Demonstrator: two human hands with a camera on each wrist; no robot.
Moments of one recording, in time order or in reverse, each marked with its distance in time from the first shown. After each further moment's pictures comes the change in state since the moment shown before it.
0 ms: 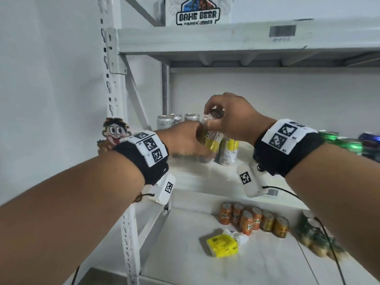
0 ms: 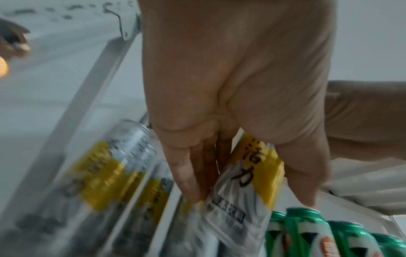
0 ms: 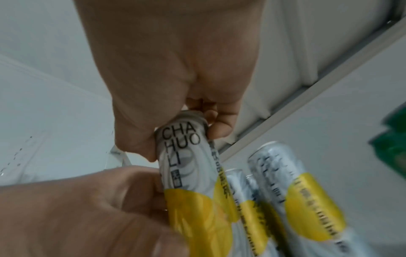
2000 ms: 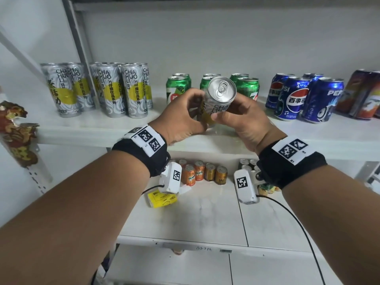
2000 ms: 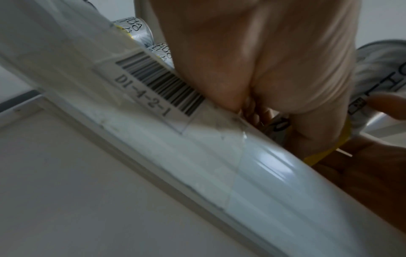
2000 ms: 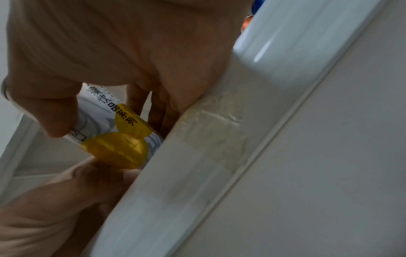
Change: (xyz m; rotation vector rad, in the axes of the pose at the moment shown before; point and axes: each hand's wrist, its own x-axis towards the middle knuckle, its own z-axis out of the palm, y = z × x) left_hand 0.064 0.128 0.236 -0.519 0.104 0.201; right_hand -0.214 0.229 -0.049 1.103 0.121 0.227
